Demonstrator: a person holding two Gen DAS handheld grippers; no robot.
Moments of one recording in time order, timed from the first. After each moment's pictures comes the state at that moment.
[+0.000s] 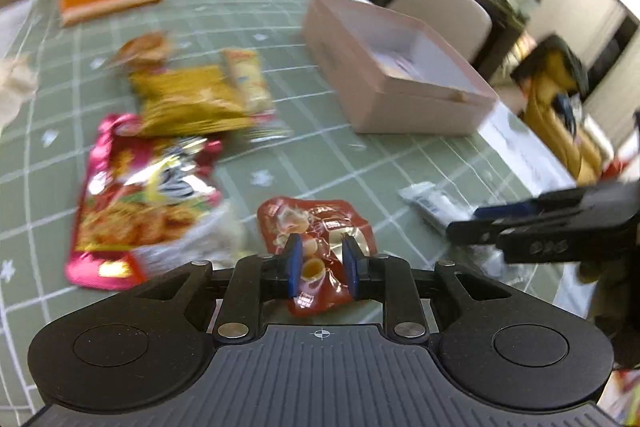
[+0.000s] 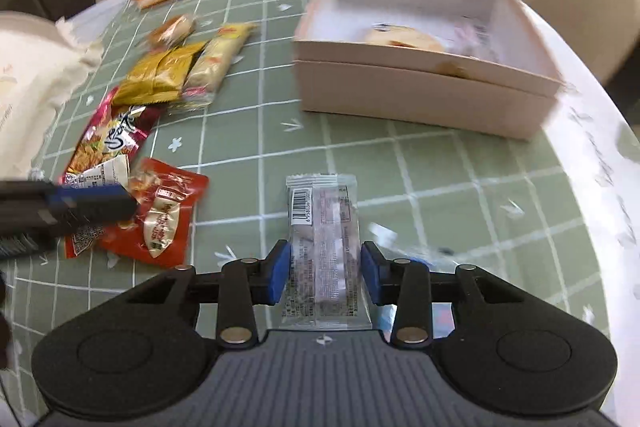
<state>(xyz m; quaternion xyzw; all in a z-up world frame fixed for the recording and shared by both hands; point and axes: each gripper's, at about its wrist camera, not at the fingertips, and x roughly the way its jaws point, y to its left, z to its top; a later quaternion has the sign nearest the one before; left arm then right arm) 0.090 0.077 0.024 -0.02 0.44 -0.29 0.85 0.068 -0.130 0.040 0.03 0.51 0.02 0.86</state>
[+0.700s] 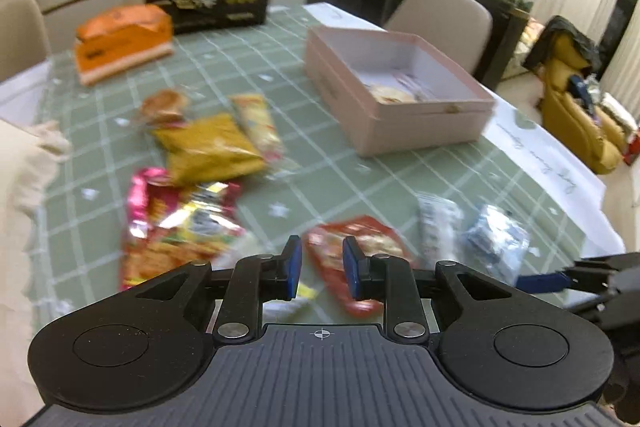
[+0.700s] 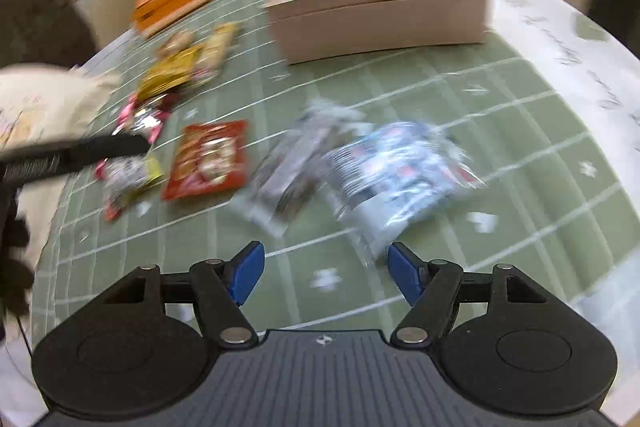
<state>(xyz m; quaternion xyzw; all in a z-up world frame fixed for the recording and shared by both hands) 0.076 0.084 0.053 0.03 0.40 -0.25 0.88 -0.014 -0.145 0.024 0.13 0.48 0.02 0.87</state>
